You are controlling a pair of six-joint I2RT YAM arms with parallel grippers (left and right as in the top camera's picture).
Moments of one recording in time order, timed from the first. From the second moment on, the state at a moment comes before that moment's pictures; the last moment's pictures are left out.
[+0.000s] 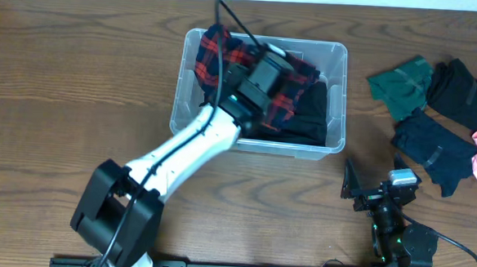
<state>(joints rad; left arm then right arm) -0.62 1.81 1.36 -0.39 -0.48 -0.08 -0.01 0.01 0.01 -0.05 -0.19 0.02</state>
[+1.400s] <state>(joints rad) -0.50 2.00 1.42 -0.52 -0.36 -0.22 -0.01 0.01 0.01 -0.05 -0.19 0.02</state>
